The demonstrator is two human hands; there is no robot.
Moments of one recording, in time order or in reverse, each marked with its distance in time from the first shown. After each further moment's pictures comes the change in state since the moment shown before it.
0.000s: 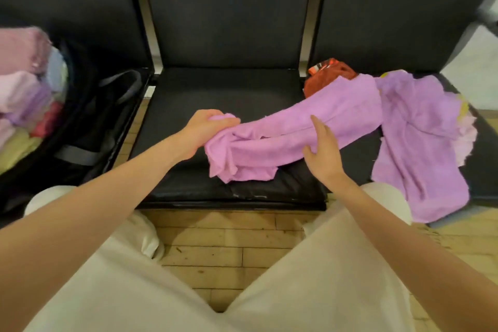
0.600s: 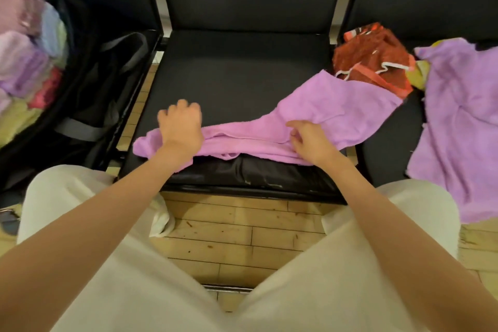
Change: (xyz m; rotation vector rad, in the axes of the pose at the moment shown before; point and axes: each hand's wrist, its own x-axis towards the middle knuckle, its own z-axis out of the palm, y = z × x) left_hand 0.018 -0.075 -0.024 1.297 0.441 -0.013; right_hand 0.027 0.002 0.067 -0.143 -0.490 -0.047
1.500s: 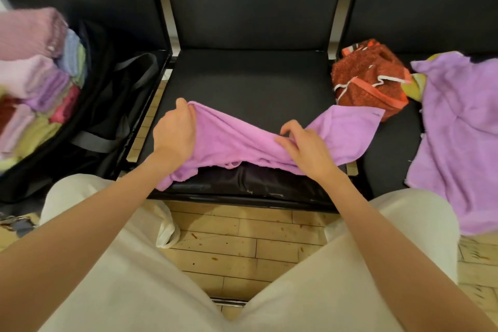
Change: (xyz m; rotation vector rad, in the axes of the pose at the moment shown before) left_hand -0.008 -0.007 -0.029 -0.404 0.232 -0.080; right_hand -0.020 -0.029 -0.010 0.010 0.207 -0.256
